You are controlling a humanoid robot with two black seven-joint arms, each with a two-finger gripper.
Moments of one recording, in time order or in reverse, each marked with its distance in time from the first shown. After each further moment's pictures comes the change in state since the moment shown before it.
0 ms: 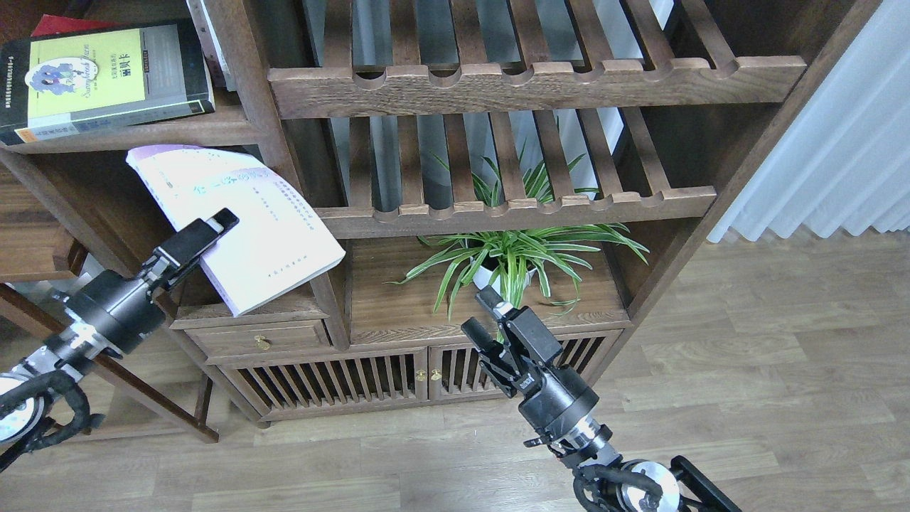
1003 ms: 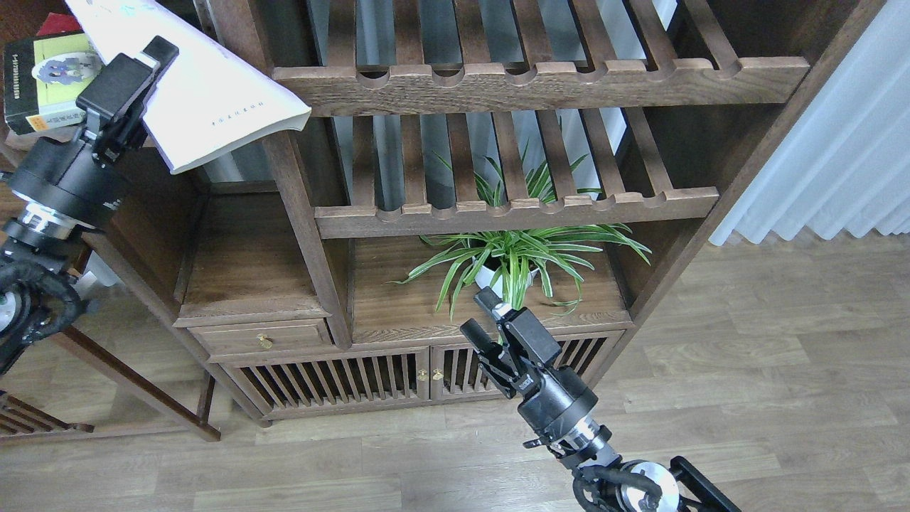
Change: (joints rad) left arm -0.146 -0.032 -0.209 0.000 -0.047 0.000 -0.059; right arm -0.001 0.000 -0.004 -0.002 -0.002 0.000 0.000
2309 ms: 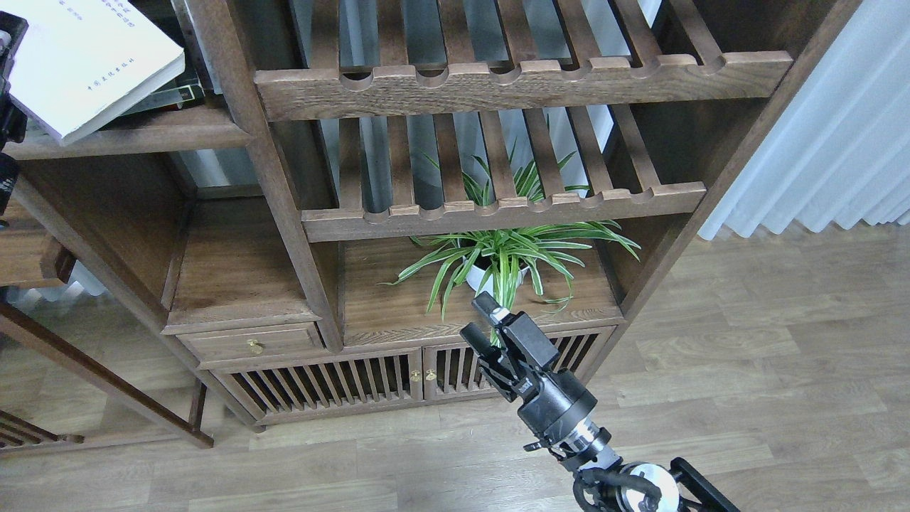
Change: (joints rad) left arm 0.043 0.071 -0.046 0.145 -0.160 0.000 -0.088; right arm 0.000 0.000 0.000 -0.016 -0.021 0.002 0.000
